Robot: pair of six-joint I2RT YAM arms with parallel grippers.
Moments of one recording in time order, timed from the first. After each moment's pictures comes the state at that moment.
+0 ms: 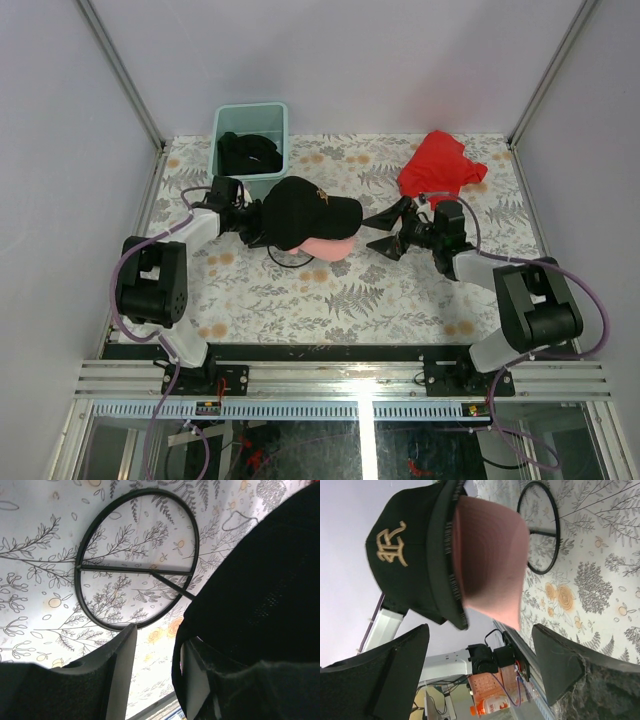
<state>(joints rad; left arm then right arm) -0.12 1.70 1.04 -0.35 0.53 -0.64 0.21 1.51 0.61 0.54 -0.80 1.31</state>
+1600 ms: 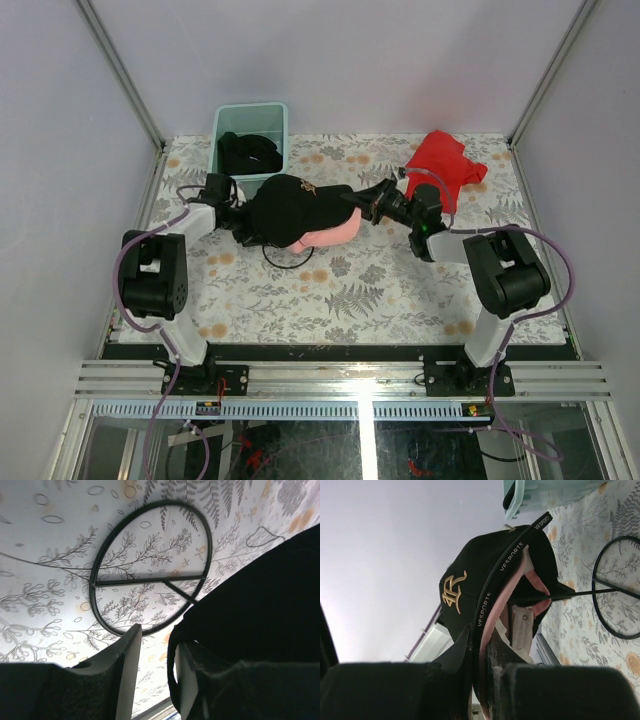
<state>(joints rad) -0.07 1.75 1.07 -0.41 0.55 -0.57 0.35 1.82 0.79 1.04 -0.65 1.65</state>
